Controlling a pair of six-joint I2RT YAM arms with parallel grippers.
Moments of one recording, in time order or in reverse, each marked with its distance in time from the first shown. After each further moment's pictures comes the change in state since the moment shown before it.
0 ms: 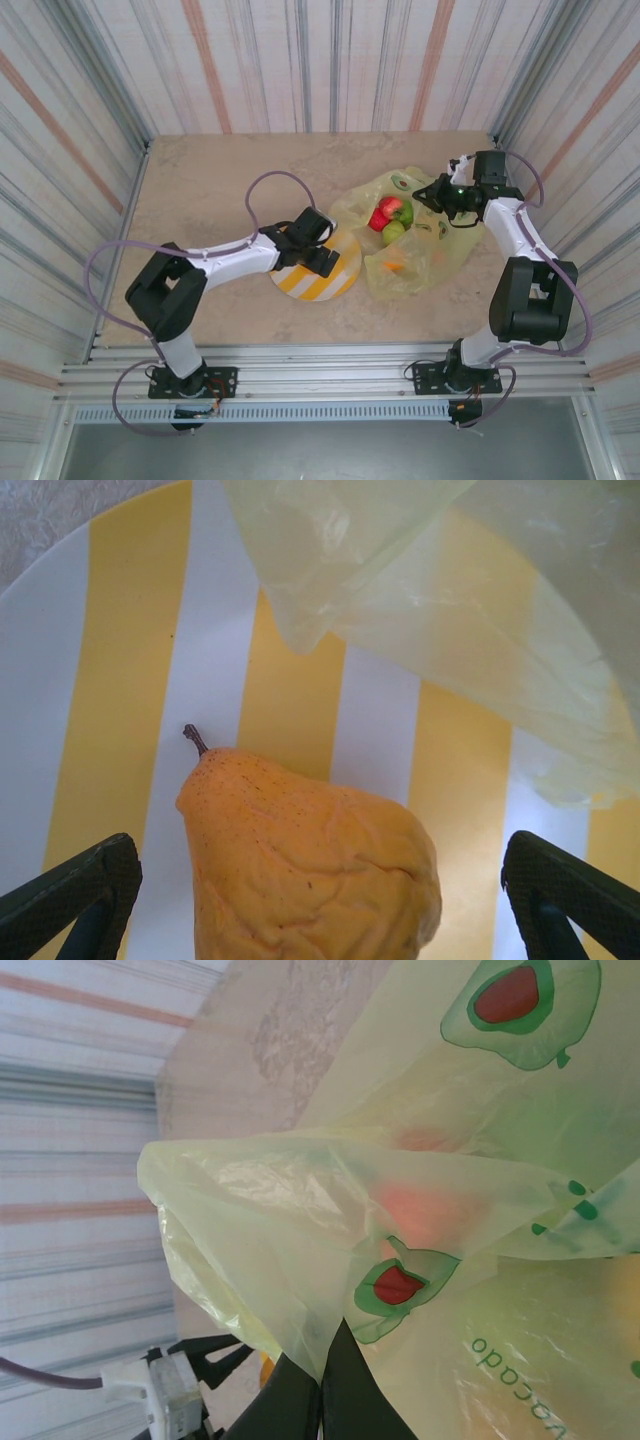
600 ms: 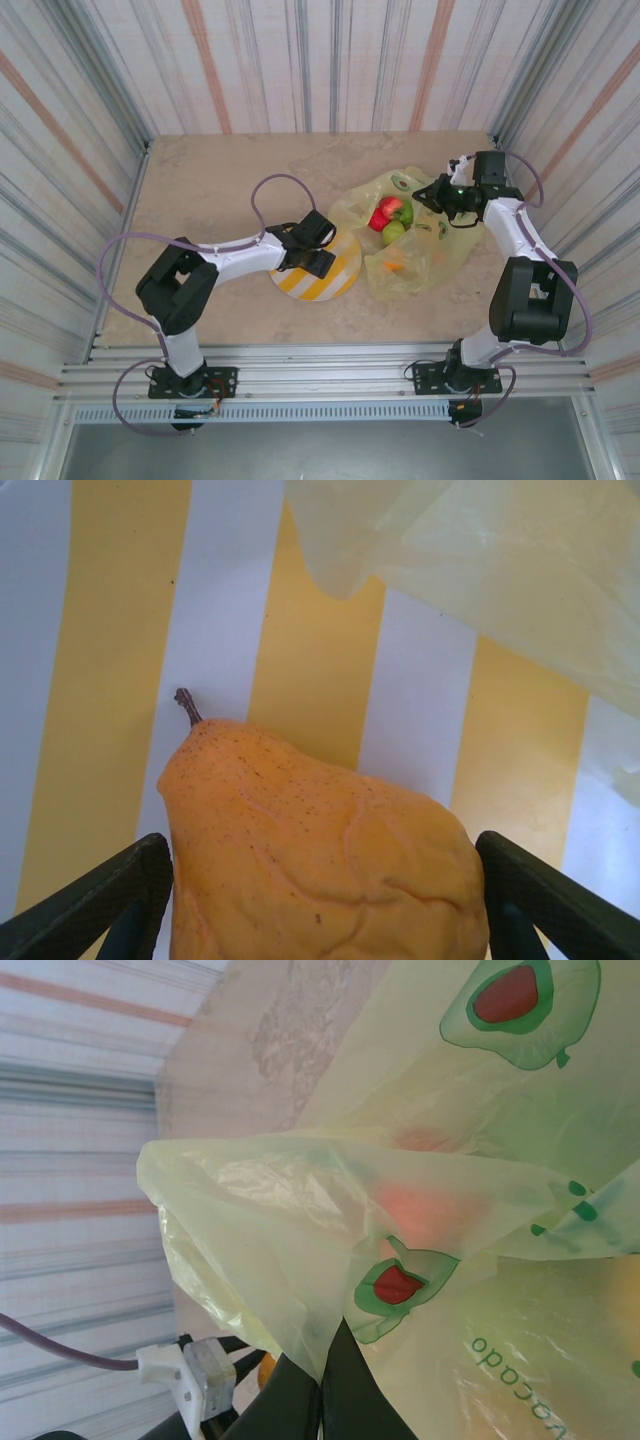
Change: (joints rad) left arm -0.001 0.055 0.019 -0.045 -0.039 -0.026; right arm 0.001 0.001 -0.004 0.001 0.000 0.000
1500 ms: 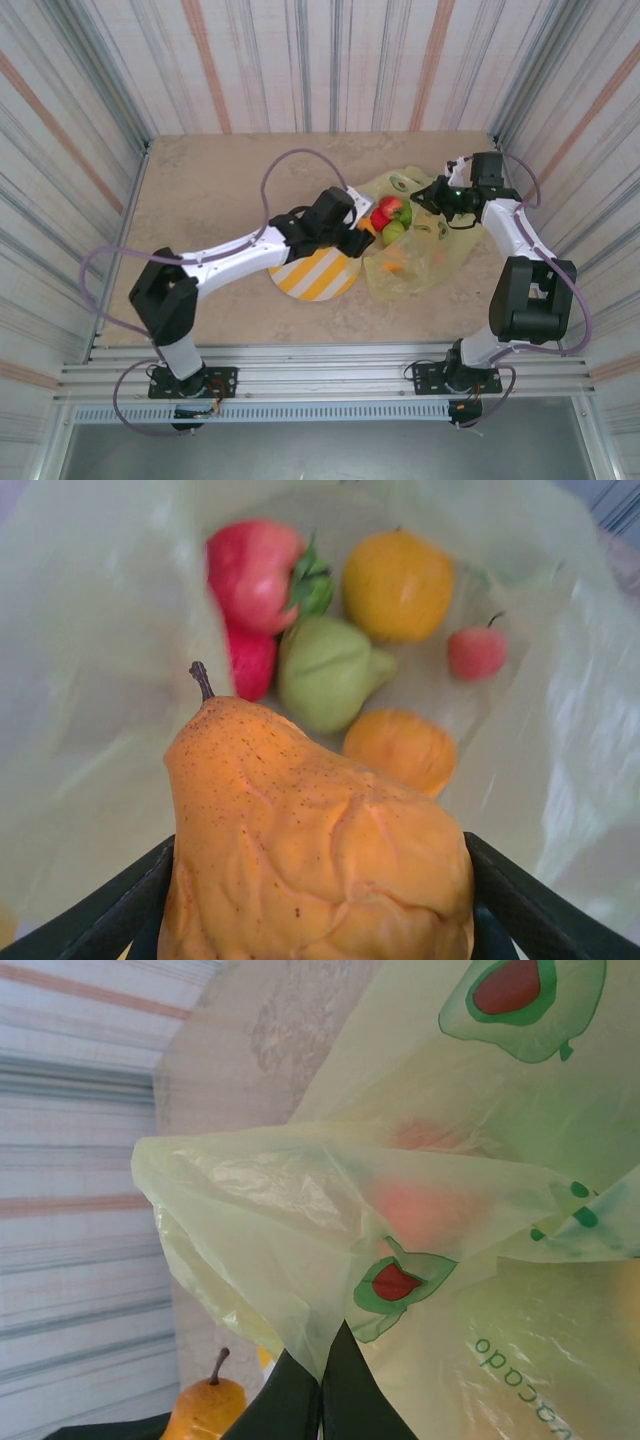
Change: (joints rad) left arm -0.101 -0.040 0.243 0.134 0.184 0.036; right arm 0.013 0.001 -0.014 0.016 0.000 0.000
